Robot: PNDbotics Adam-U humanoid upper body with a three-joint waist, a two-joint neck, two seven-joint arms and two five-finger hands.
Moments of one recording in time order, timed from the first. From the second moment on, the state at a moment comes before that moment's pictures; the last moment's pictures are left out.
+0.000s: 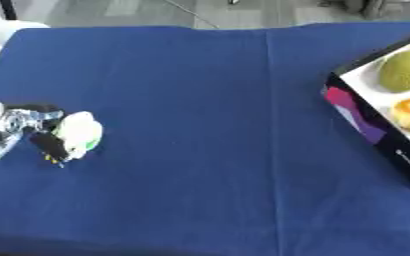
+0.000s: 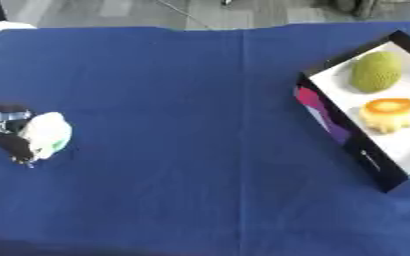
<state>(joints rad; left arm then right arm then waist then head) -0.54 0.90 -0.34 -1.61 -0.56 0.49 -0.72 -0.88 -0.71 0.18 -1.84 -0.03 0.74 -0.38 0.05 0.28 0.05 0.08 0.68</state>
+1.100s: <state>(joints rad) -0.56 0.66 -0.30 -1.90 -0.44 0.57 -0.01 -1.04 -0.39 0.42 -1.89 0.43 0.90 0.23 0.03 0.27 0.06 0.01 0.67</state>
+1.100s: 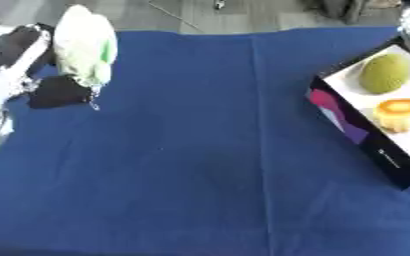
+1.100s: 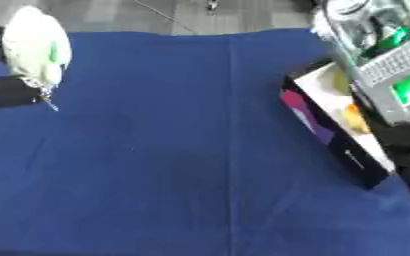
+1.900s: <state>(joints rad) -0.53 0.44 -0.34 -1.83 -0.81 0.41 0.17 -1.02 -0.16 0.52 -1.80 0.57 0.89 0.34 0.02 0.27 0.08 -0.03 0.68</state>
